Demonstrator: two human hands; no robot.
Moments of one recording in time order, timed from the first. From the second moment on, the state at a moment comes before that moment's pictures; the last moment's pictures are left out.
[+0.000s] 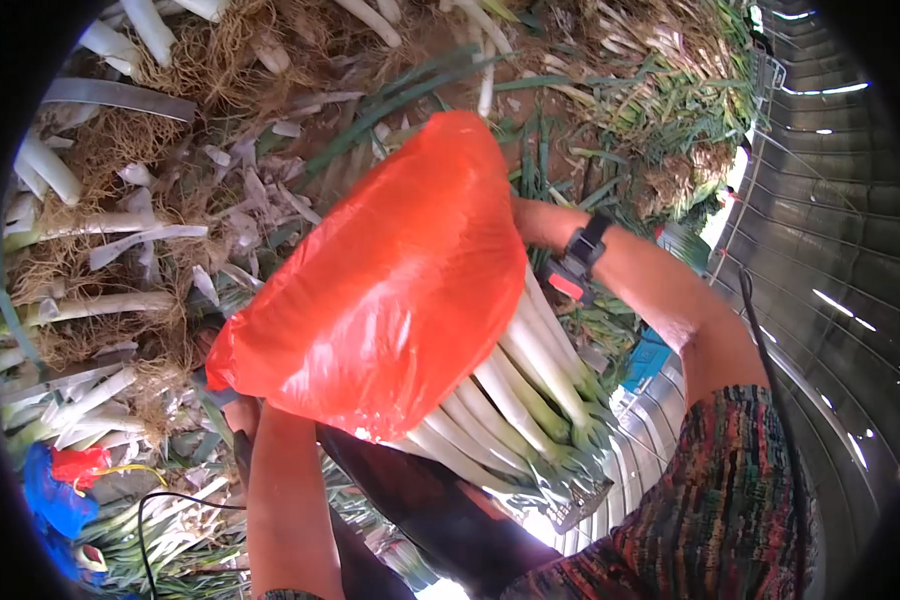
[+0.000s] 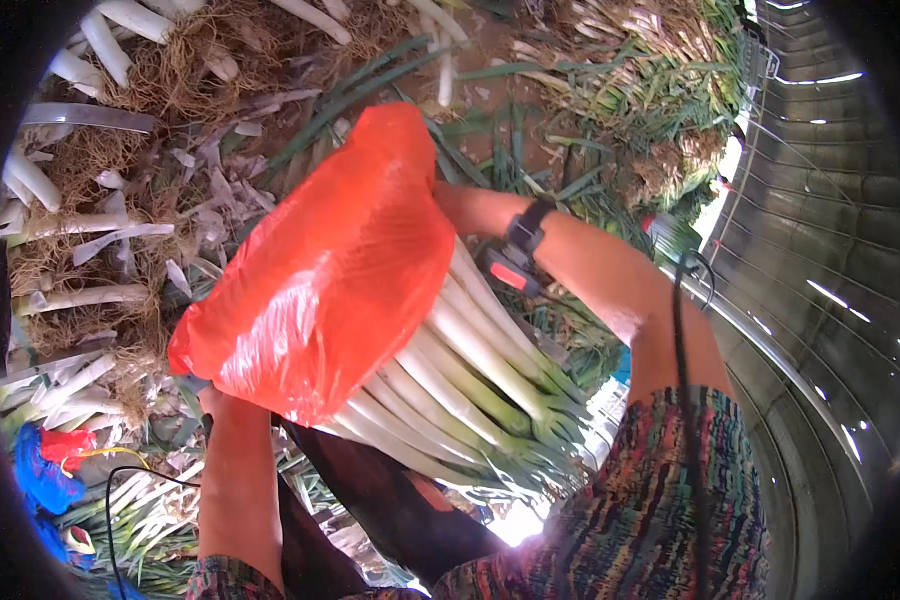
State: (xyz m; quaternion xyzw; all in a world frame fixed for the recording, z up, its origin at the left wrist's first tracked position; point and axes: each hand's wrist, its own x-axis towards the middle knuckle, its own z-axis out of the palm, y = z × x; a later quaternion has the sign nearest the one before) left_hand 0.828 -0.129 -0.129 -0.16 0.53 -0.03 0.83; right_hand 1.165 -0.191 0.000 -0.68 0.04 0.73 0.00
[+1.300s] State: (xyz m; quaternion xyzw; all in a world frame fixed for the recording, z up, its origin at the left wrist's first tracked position) left_hand 0.827 -0.113 0.091 0.87 0.31 -0.05 0.38; right_hand 1.131 -0.195 0.119 -0.64 -0.73 0.22 -0.03
